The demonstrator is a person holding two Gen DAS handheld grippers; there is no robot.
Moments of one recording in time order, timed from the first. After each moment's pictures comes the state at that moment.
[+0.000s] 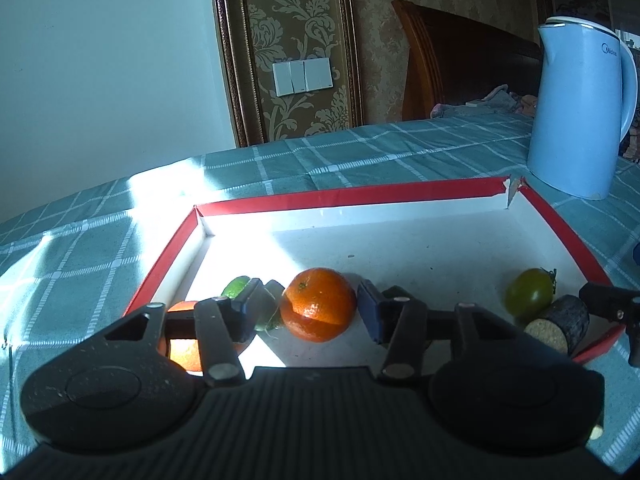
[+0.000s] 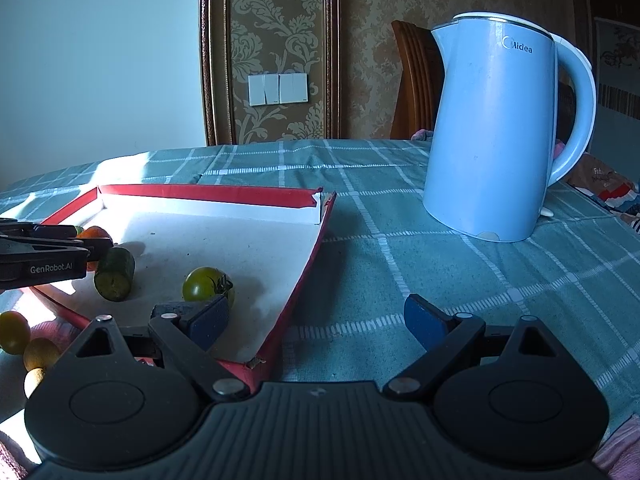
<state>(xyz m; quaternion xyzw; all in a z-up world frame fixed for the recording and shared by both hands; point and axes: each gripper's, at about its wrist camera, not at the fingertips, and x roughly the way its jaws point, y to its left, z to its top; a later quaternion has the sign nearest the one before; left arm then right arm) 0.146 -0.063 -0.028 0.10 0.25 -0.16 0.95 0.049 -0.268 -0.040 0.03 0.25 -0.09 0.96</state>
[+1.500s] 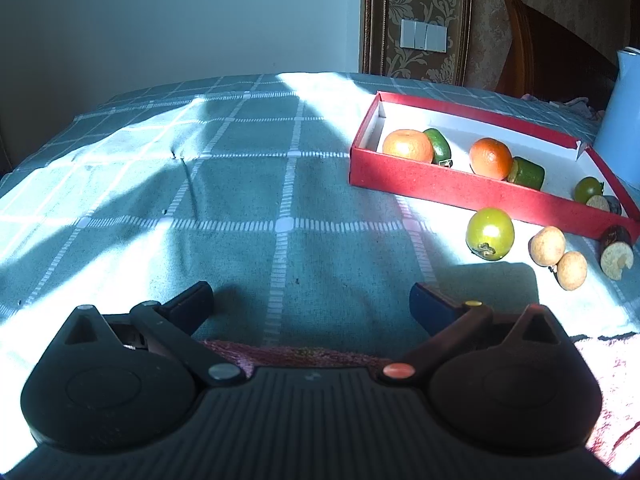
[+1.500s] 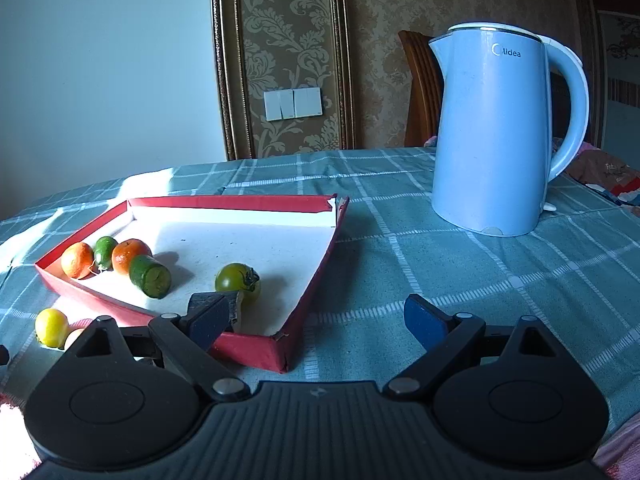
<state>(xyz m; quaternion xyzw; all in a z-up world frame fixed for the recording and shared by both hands) 0.043 0.085 -0.049 0.02 0.33 -0.04 0.94 0.004 -0.260 -0.034 0.04 0.22 -0.04 0.97</state>
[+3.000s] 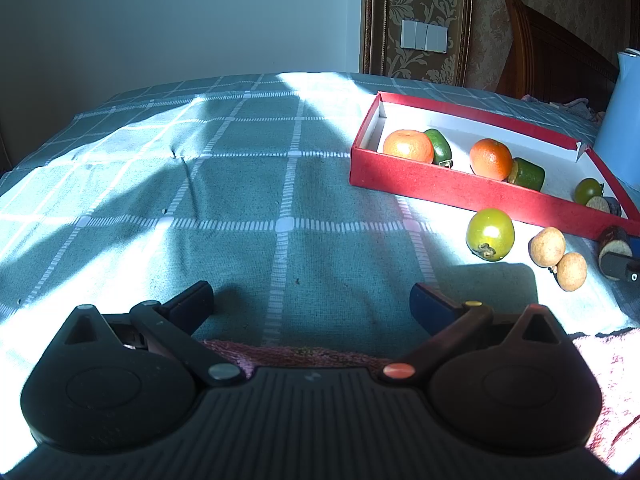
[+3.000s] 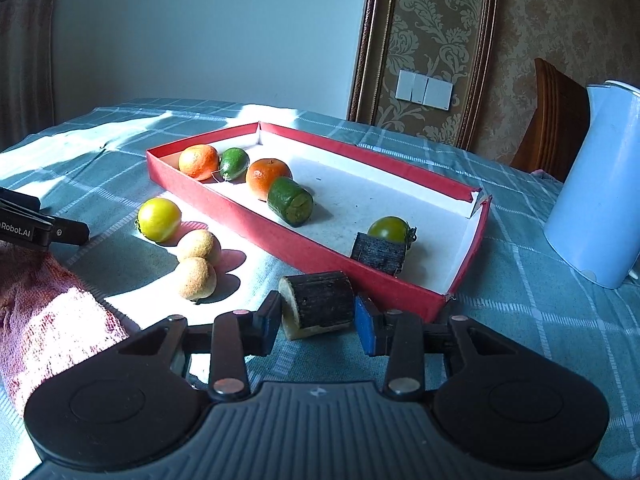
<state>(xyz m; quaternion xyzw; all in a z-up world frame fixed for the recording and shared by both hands) 0.042 0.088 -0.050 0.02 0.33 -0.04 0.94 0.005 -0.195 -0.050 -0.08 0.27 0.09 0.96</state>
